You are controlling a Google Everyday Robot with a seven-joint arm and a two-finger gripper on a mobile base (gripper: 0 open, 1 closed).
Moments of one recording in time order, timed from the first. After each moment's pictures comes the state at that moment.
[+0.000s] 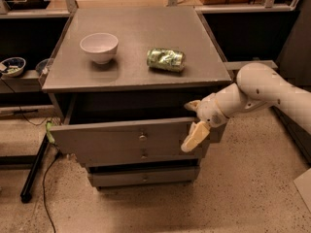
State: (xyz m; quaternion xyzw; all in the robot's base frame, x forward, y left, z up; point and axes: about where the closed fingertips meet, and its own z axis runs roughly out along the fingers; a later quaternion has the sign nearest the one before) arm 0.572 -0.101 0.702 -0.58 0.72 0.26 0.27
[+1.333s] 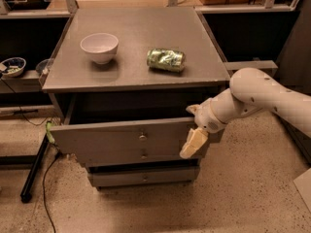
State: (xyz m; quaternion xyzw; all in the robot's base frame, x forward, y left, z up) arm 0.562 -0.098 0.690 -0.59 0.74 0.19 0.25
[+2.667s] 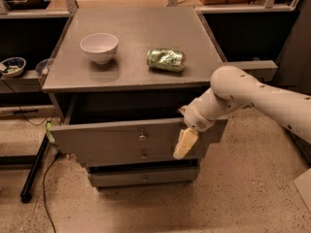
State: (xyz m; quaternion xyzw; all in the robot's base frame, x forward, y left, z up) arm 0.573 -0.078 0.667 -0.63 0.73 0.17 0.21
